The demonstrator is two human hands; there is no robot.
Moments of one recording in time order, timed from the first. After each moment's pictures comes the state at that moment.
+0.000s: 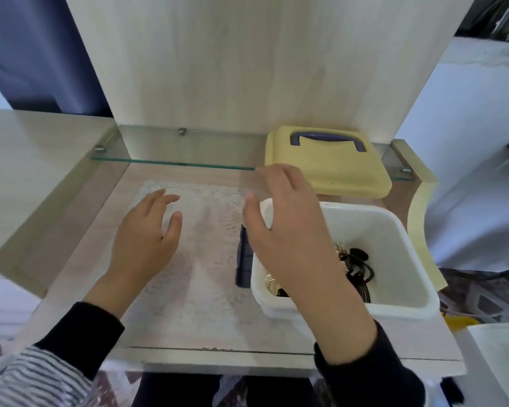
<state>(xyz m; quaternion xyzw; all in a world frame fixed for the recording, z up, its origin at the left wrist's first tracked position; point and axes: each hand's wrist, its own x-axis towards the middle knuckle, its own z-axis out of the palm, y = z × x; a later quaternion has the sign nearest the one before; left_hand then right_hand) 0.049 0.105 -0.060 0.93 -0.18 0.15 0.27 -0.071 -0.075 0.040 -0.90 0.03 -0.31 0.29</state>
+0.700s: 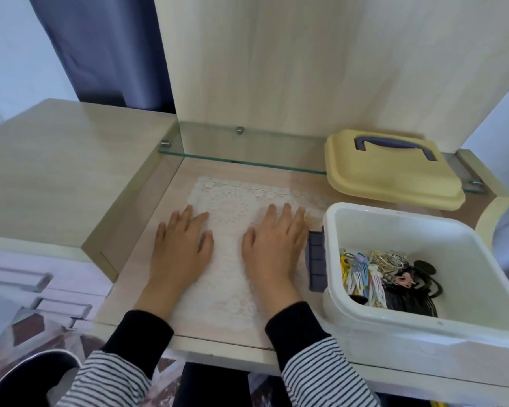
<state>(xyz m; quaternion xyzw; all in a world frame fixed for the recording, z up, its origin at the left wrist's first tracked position) 0.058 0.158 -0.105 0.97 -0.11 0.06 0.19 0.019 0.011 -0.086 -0.95 0.22 -0.17 0.10</state>
